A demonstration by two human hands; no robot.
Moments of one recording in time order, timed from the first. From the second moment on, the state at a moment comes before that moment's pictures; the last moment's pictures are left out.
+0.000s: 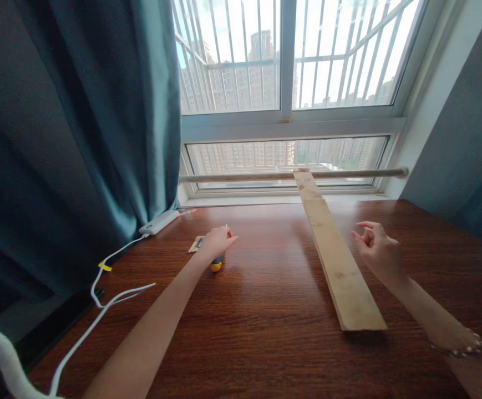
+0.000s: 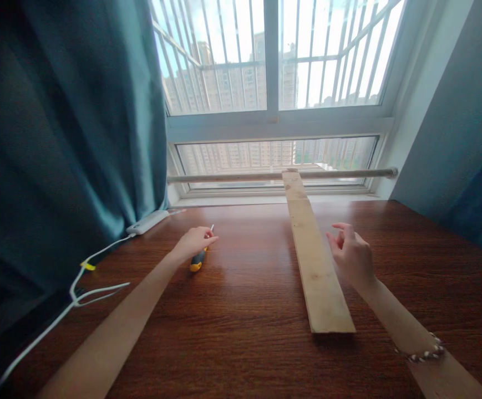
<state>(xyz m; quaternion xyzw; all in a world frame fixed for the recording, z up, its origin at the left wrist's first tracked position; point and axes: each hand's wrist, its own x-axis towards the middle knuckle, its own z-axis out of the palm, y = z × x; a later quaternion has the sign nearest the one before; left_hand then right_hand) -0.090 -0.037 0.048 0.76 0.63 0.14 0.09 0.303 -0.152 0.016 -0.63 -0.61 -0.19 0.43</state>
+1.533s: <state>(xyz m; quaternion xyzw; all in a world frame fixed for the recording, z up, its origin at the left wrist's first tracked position) 0.015 -0.146 0.000 0.73 0.35 0.27 0.52 0.181 -0.136 0.023 -0.60 -0.64 0.34 0.33</state>
